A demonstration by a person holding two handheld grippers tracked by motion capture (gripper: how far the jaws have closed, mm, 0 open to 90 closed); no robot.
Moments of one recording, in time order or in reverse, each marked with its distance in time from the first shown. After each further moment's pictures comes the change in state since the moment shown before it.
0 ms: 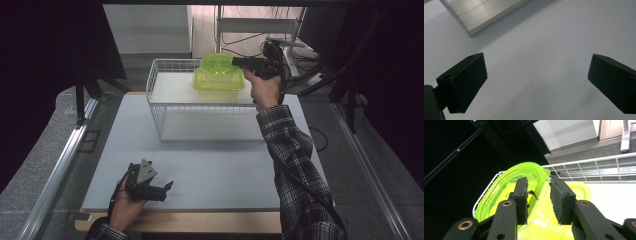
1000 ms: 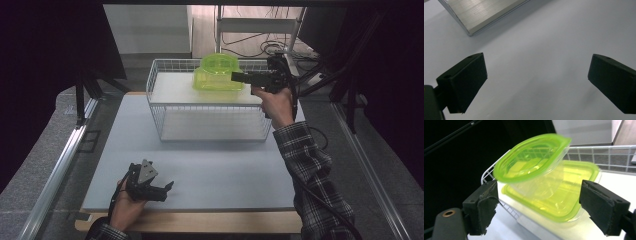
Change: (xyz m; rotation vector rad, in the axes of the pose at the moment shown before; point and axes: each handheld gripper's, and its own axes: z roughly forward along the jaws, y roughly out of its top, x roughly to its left) left arm -0.001 0.000 0.002 0.006 0.002 0.002; right arm 0.003 -0.026 -0.034 0.072 0.089 -0.220
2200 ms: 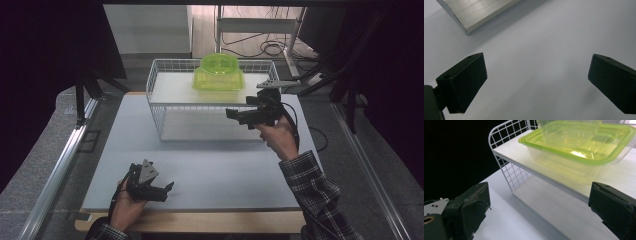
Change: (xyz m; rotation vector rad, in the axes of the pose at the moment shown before) left arm -0.001 0.000 0.002 0.009 -0.005 0.002; right arm 0.030 -0.068 -0.013 0.079 -0.018 -0.244
